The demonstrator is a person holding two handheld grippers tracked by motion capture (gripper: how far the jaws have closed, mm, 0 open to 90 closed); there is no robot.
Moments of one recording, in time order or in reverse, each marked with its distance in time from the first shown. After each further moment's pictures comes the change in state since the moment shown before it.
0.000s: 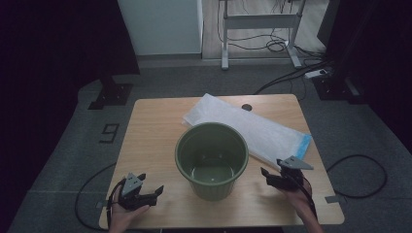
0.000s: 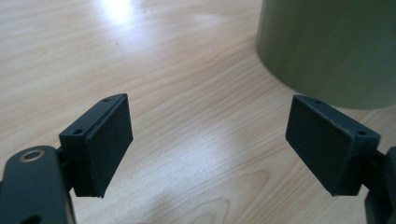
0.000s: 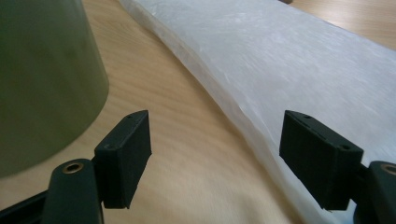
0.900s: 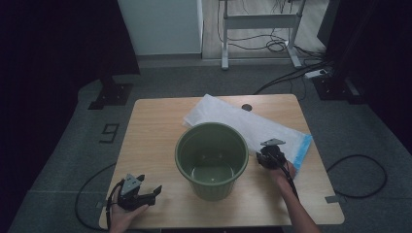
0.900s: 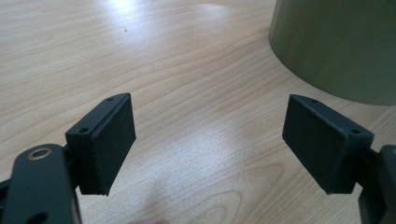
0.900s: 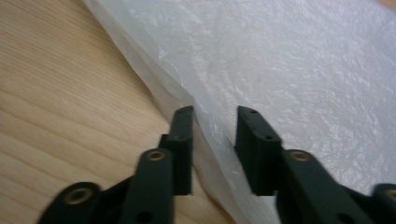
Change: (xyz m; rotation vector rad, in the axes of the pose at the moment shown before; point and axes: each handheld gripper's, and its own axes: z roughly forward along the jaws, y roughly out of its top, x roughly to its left) left arm 0.005 -0.006 0.003 0.006 0.014 -0.025; right arm -0.009 0.030 0.074 0.245 -0.149 -0.008
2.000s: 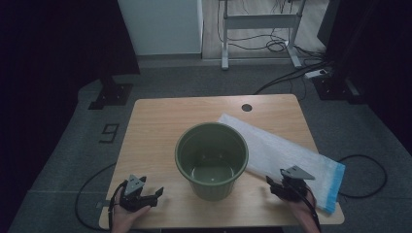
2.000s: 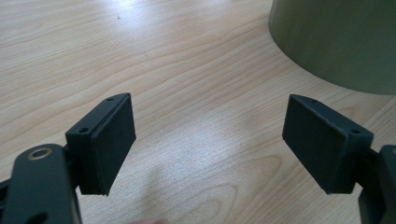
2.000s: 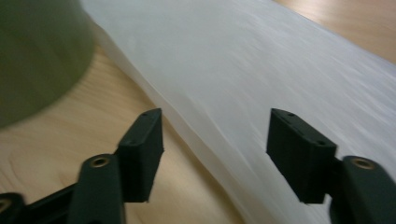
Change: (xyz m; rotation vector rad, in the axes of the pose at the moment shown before) left arm -0.005 -0.002 0.005 0.030 0.002 0.004; right arm 0.010 -0.069 -0.082 -0.172 0.082 -0.003
